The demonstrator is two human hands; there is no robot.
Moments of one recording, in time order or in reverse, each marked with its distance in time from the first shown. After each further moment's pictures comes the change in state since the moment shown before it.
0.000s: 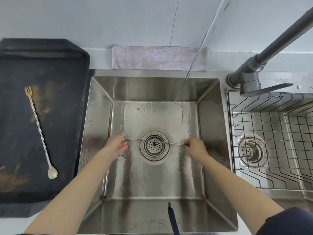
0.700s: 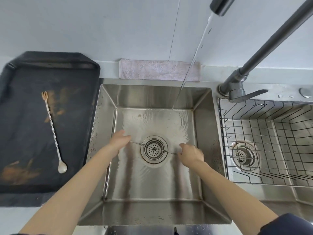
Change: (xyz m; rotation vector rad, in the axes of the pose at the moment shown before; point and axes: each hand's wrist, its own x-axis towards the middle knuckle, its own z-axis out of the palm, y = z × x) left_hand -0.033 0.014 -0.008 0.705 -0.021 0.341; right_hand -0.049 -0.023 -0.010 -0.403 0.018 -0.142
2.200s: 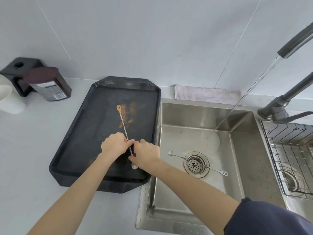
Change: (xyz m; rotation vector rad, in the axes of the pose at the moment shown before) left_hand -0.045 -0.068 -0.178 0.585 0.366 0.178; right_hand -0.096 -0.292 -0.007 0.000 0.206 -0.533
